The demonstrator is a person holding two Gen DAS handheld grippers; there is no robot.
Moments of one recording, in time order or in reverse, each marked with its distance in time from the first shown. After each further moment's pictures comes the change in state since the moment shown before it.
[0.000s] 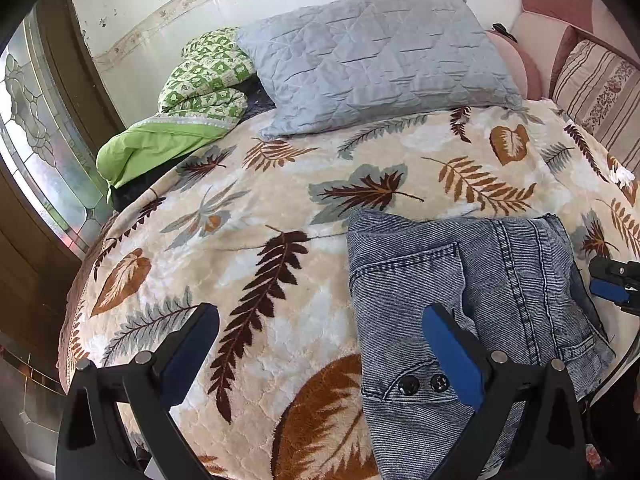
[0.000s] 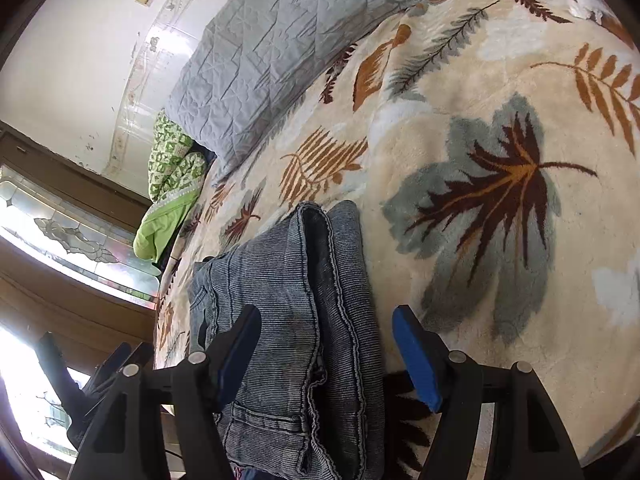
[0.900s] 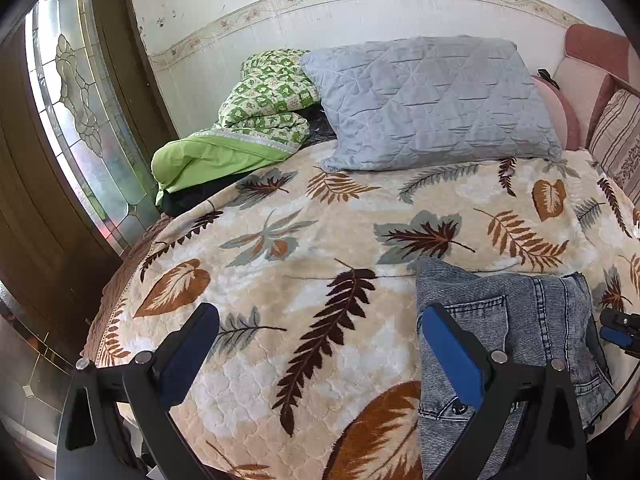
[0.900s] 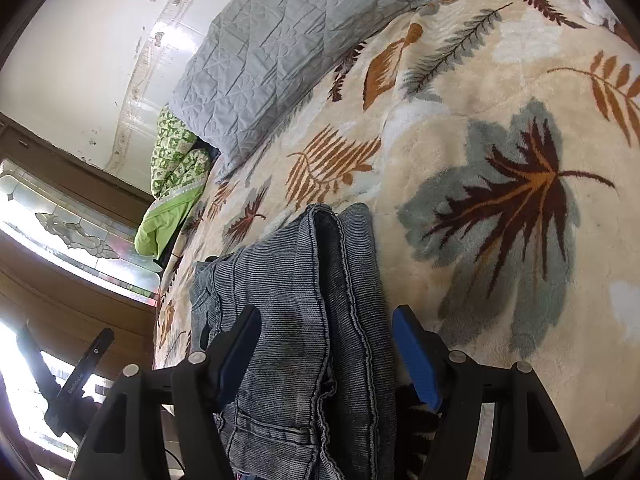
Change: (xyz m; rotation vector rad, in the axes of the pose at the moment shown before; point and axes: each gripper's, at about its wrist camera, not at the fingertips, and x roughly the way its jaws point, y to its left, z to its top) left arm -0.033 0.058 0.014 -0.119 -0.093 0.113; right arm 0.008 0.007 0.006 -0.022 0.001 0.008
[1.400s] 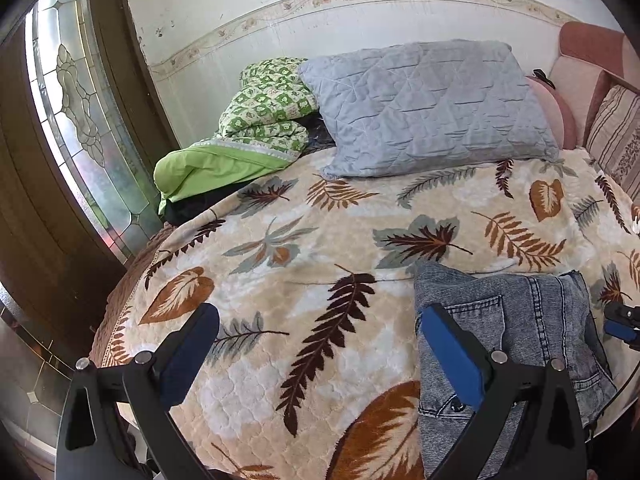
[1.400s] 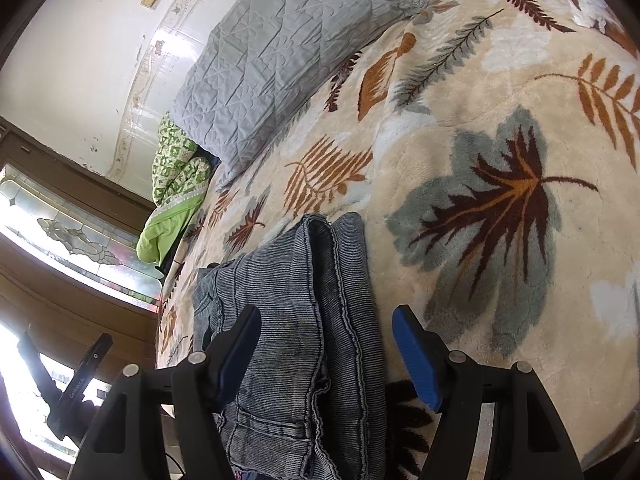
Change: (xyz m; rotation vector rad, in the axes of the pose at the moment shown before) left arm -0.009 -0.005 -0.001 0.023 -0.021 0.004; right arm -0.012 -0.005 -0.001 0.009 -0.022 0.004
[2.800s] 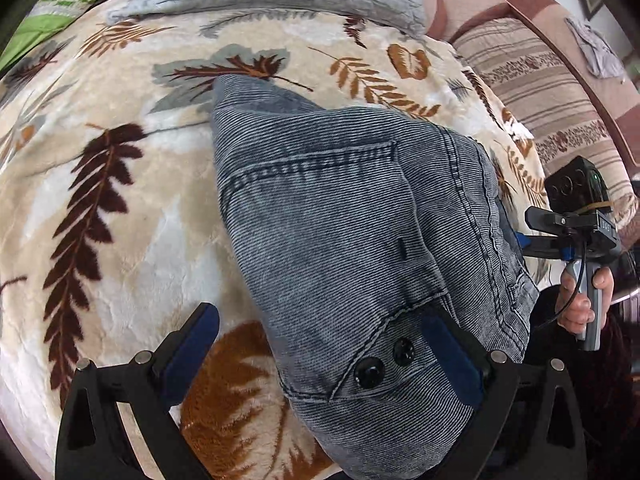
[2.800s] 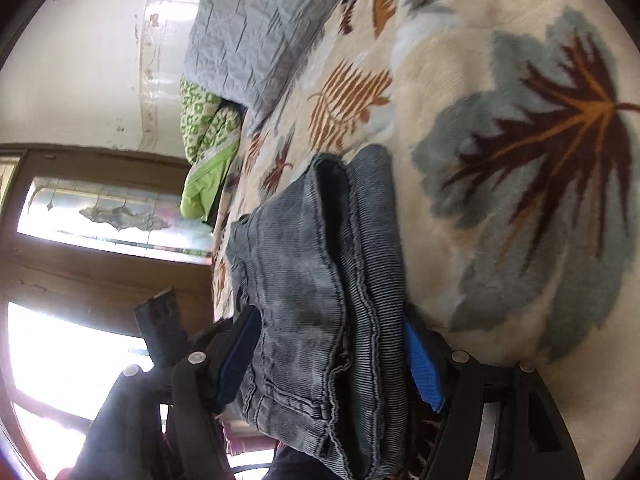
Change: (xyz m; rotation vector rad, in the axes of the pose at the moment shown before) left arm 0.134 -0.064 -0.047 0.119 0.503 -0.775; right arm 0.041 -0.022 0.010 0.085 0.308 0.255
